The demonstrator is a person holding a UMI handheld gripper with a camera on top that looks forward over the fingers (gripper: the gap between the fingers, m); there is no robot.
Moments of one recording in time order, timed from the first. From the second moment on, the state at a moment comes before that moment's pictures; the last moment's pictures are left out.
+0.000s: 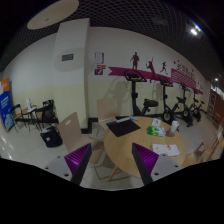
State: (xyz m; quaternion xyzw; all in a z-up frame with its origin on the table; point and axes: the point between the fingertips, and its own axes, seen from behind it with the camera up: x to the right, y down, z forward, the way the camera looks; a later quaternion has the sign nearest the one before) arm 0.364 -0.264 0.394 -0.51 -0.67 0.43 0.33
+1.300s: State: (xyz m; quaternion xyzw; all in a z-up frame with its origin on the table) arm 0.145 -0.023 0.137 -0.59 -0.60 0.36 0.40
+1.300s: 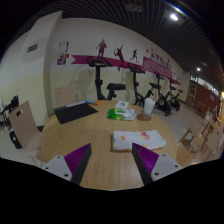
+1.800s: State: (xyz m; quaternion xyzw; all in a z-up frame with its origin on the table) arm -0.024 0.002 -0.002 -0.62 -0.63 0.32 0.35
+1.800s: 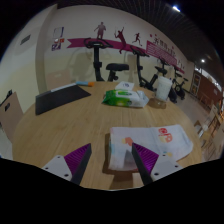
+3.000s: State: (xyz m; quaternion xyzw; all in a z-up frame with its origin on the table) arm -0.030 0.187 0.011 -0.70 -0.58 0.27 0.32
